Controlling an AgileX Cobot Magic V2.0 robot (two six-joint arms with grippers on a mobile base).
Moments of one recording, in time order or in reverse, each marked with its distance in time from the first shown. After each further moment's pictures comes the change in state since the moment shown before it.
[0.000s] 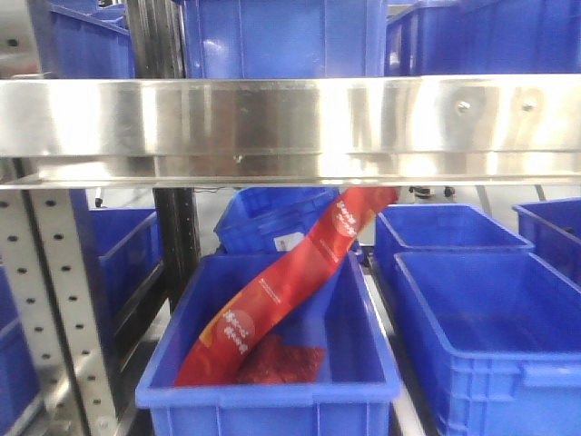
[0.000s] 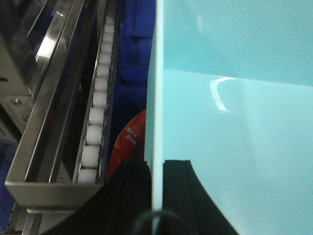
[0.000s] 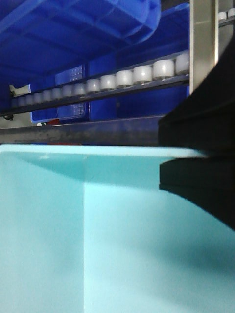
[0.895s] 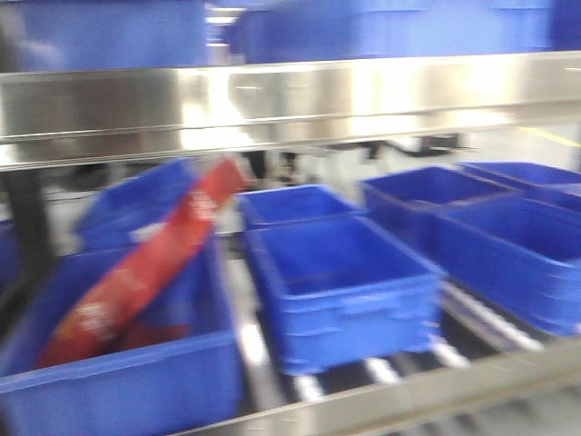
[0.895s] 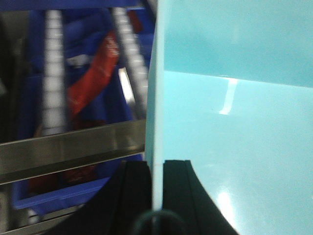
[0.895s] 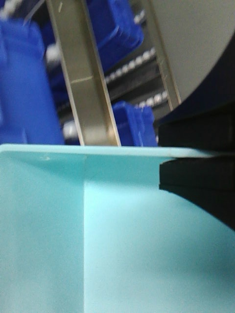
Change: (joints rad) left arm 0.000 0.000 0.000 0.000 0.000 0.000; right arm 0.000 0.000 0.000 0.004 -0.005 0.000
